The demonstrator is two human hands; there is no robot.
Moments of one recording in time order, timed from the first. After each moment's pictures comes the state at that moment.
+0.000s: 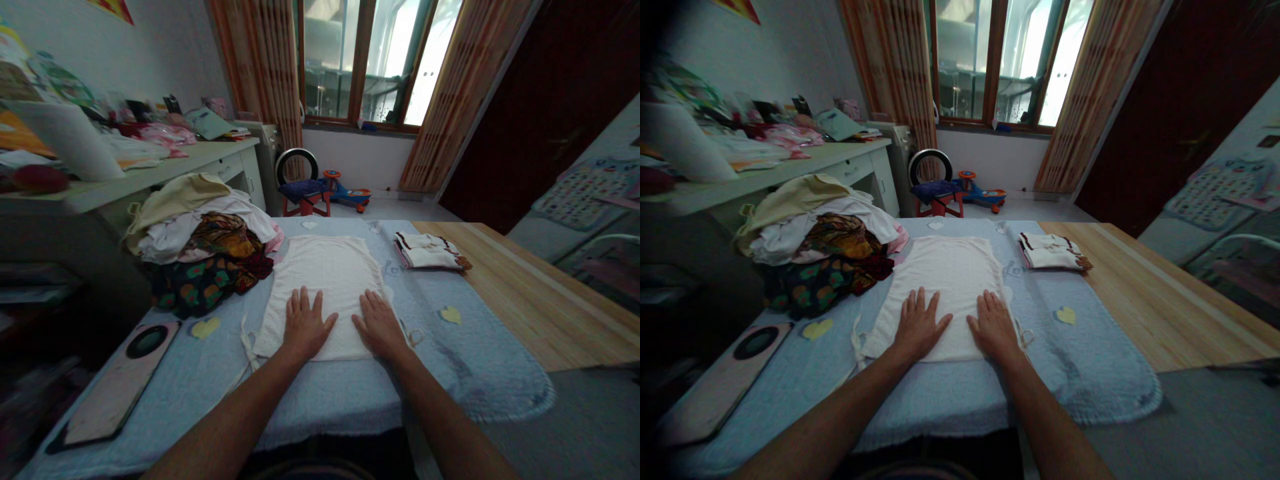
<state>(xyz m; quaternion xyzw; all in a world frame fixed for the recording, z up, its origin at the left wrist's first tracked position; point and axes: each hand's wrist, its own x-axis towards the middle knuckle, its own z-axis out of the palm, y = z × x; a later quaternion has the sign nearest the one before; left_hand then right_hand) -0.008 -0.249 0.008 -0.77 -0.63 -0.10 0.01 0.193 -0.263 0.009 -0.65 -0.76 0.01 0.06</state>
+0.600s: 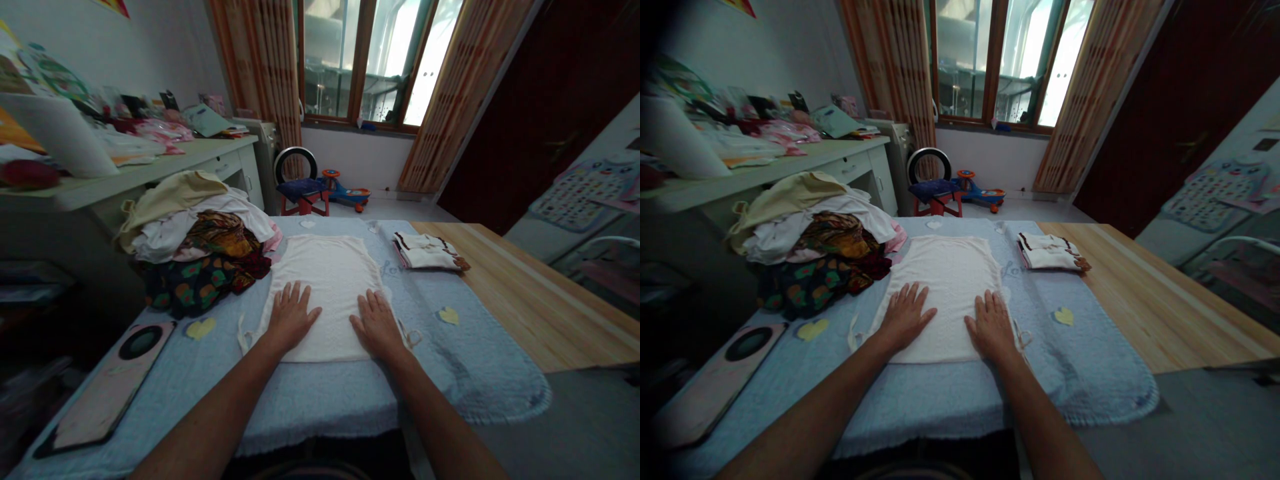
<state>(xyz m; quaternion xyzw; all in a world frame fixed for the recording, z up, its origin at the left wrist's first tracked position) -0.040 -0.223 0.012 -0.79 -0.61 -0.06 0.01 0.191 -0.264 0.010 -0.66 -0.75 -0.02 0.06</state>
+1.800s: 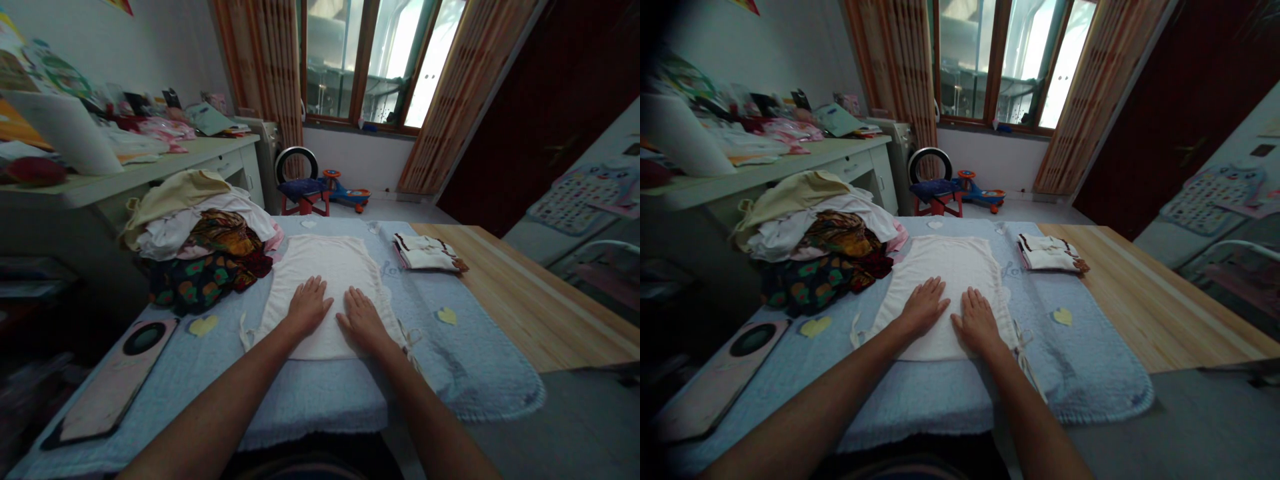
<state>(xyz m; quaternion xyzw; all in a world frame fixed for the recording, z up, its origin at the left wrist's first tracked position) -0.010 -0.199 0.009 -0.83 -0.55 -0.09 -0.02 0.164 -0.255 0.020 -0.62 -0.78 0.03 0.06</state>
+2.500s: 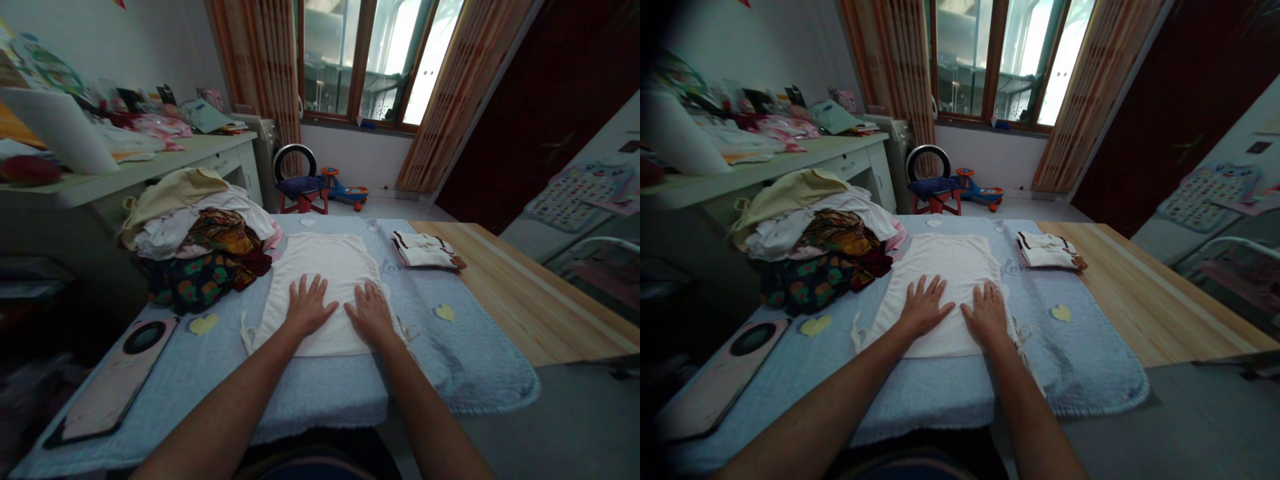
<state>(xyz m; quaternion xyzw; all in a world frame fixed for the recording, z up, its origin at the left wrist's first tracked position) -0.008 -0.212 0.009 -0.81 -0.57 -0.10 -0.03 0.178 -0.247 0.016 -0.70 -0.71 -0.01 0.06</state>
